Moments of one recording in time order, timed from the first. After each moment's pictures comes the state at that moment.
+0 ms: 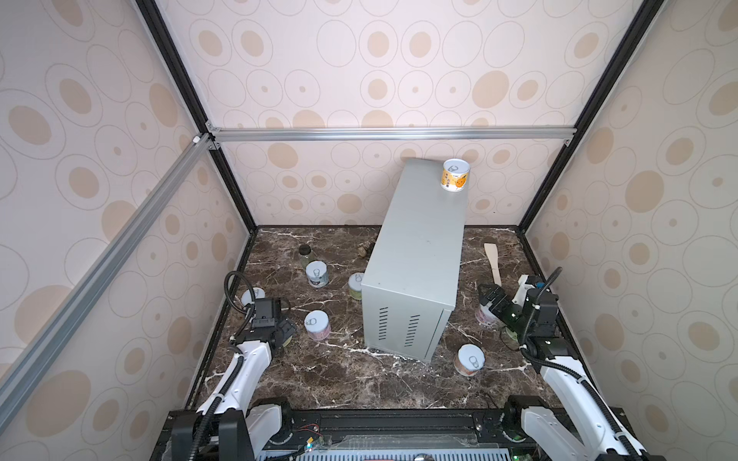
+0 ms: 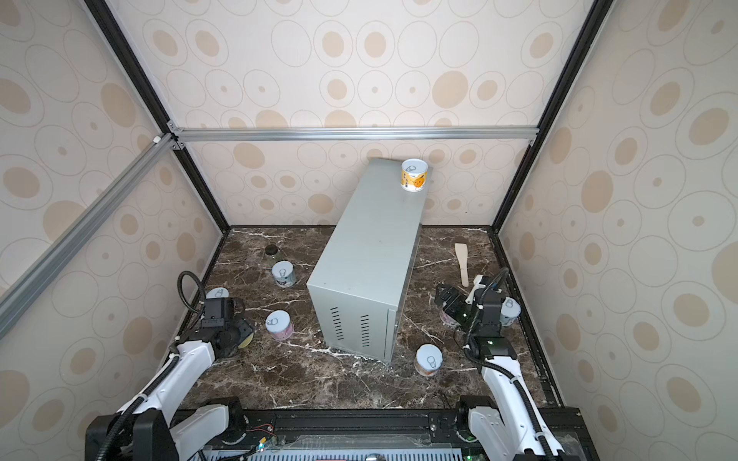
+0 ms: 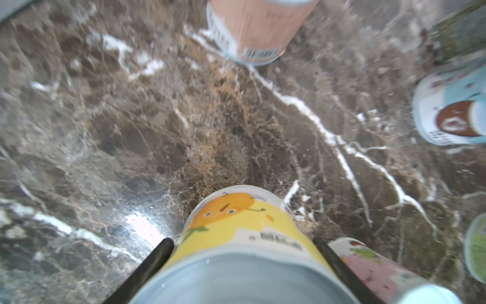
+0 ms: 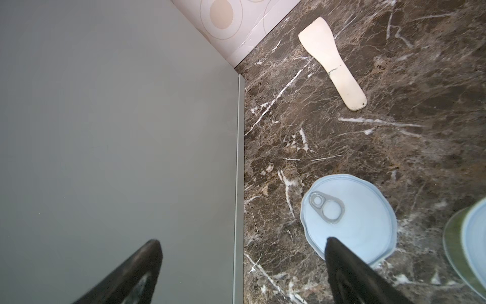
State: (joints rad) left arm 0.08 1.03 0.54 -0.53 -0.19 -0.73; right arm -0.04 0.84 0.49 -0.13 -0.21 0.69
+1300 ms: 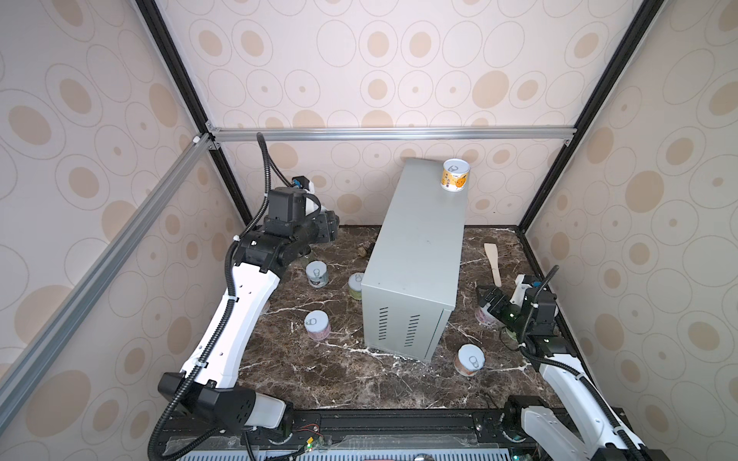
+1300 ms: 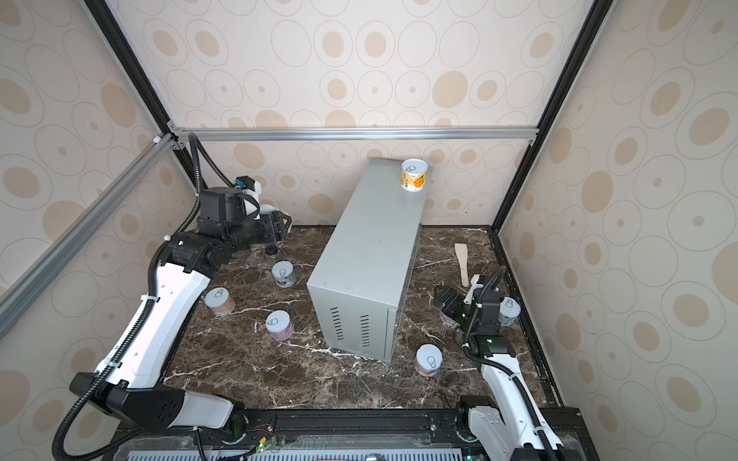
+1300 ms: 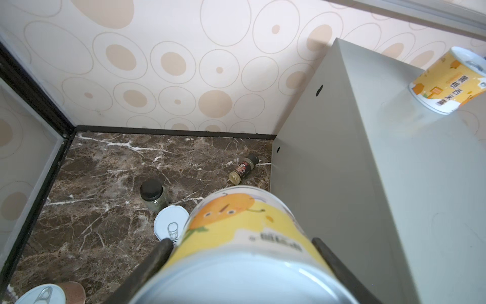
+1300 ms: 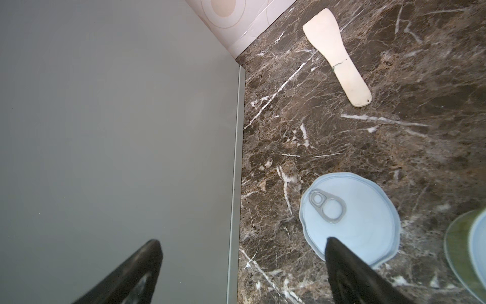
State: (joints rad) left arm -0.32 1.44 1.77 -0.82 -0.06 -0.27; right arm -0.04 0.87 0.49 -0.12 -0.23 0.64
